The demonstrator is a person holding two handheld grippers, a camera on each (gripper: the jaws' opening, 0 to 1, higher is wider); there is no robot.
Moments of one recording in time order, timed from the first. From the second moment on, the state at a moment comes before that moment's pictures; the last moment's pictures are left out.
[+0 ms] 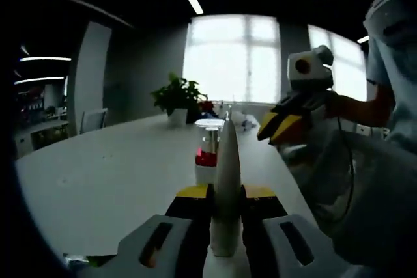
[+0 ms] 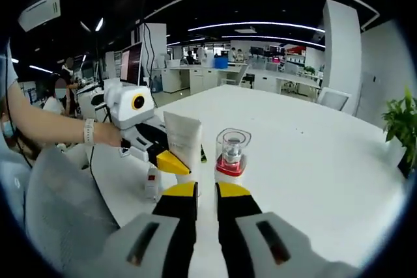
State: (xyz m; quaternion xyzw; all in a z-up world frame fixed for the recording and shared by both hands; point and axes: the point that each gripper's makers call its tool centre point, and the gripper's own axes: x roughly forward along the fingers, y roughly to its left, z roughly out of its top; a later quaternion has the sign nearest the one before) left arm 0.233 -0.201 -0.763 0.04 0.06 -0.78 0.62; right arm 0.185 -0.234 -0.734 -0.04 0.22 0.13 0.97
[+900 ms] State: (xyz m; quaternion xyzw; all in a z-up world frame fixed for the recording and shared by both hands) left arm 0.244 -0.189 -0.790 0.12 0.13 -0.74 0.65; right arm 0.199 -0.251 -0.773 -0.04 0.27 0.14 0.95
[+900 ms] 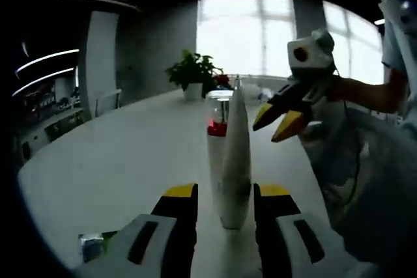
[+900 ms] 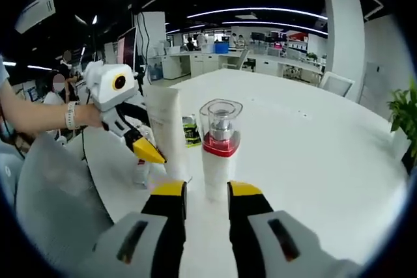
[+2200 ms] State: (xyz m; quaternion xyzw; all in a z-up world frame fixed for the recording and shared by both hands) left arm 0.249 -0.203 -0.803 0.18 0.10 -0.76 0.61; right arm 0.223 -0.253 -0.811 -0.06 0.33 0.17 0.93
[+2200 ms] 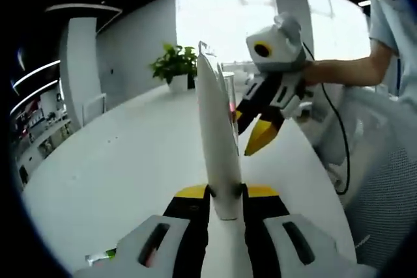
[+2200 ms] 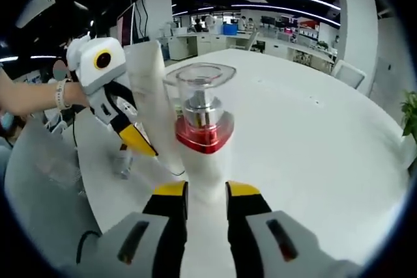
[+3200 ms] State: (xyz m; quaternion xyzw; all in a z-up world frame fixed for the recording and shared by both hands) left arm 0.259 -0.210 -0.804 0.20 0.08 -0.77 0.59; right arm 0.231 -0.255 -0.821 -0.04 0.34 0.14 0.93
